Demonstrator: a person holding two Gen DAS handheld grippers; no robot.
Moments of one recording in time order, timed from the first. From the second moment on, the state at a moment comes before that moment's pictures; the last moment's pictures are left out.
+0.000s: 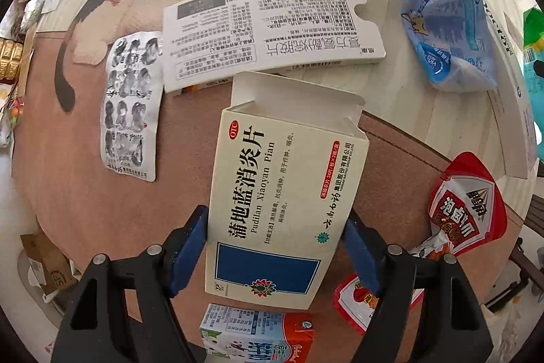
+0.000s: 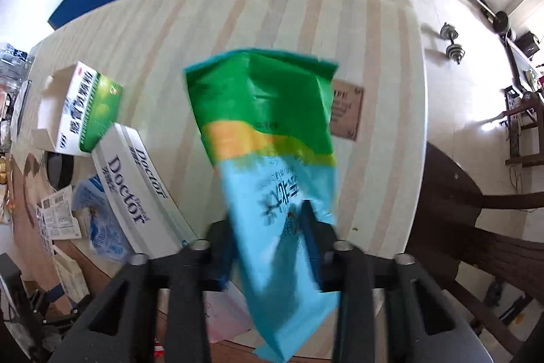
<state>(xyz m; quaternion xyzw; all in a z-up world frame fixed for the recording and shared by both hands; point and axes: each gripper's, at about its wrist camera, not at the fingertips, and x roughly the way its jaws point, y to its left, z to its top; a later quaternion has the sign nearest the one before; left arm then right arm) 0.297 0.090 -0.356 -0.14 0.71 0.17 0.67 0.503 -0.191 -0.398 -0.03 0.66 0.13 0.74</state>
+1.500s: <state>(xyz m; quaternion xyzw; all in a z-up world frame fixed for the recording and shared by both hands) -0.137 0.181 -0.267 -0.36 0.52 0.28 0.72 -0.021 -0.005 -0.325 -0.07 0.65 0.44 0.62</state>
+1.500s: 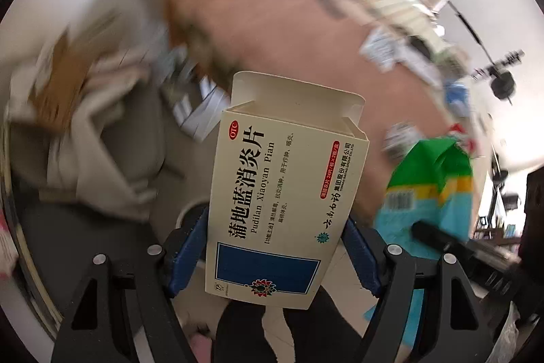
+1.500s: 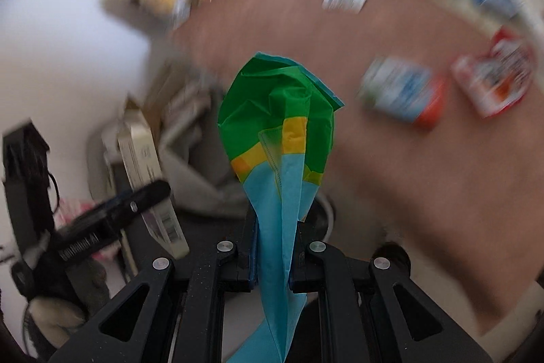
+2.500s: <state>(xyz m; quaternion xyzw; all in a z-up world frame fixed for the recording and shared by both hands) -0.301 0.202 -0.691 -0.49 0.55 0.40 0.54 -0.151 0.083 -0.820 -0.29 0.73 0.41 0.46</state>
